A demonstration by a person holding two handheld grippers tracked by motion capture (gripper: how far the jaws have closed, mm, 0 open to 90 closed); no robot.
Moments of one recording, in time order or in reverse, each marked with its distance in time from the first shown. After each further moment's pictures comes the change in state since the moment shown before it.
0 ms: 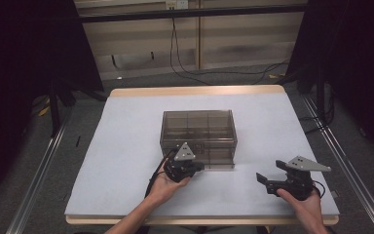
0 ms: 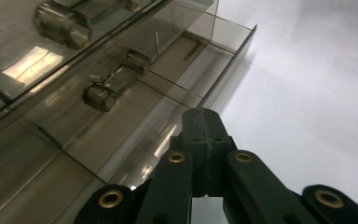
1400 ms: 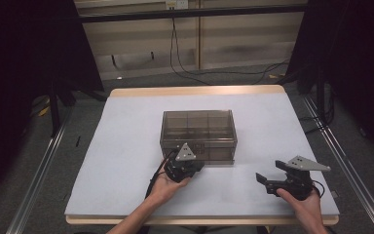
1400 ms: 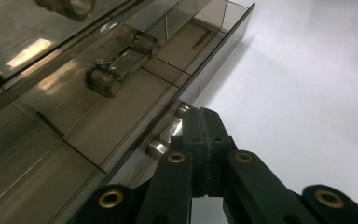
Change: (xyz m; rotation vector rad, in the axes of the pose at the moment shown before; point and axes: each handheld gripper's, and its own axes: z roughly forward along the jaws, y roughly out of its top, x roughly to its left) left arm 0.004 -0.004 0.007 0.013 0.028 -0.027; right arm 0.000 0.000 0.001 0.004 0.008 0.005
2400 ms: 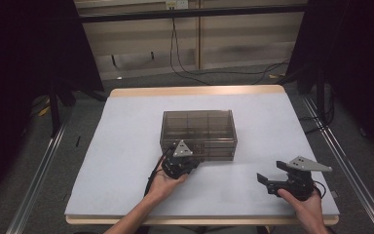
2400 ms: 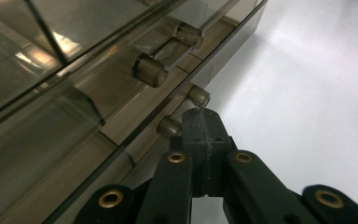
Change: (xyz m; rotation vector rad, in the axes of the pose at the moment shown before) left arm 0.012 -0.002 0.000 0.018 0.039 -0.034; right arm -0.001 -0.001 -0.002 -0.002 -0.008 0.009
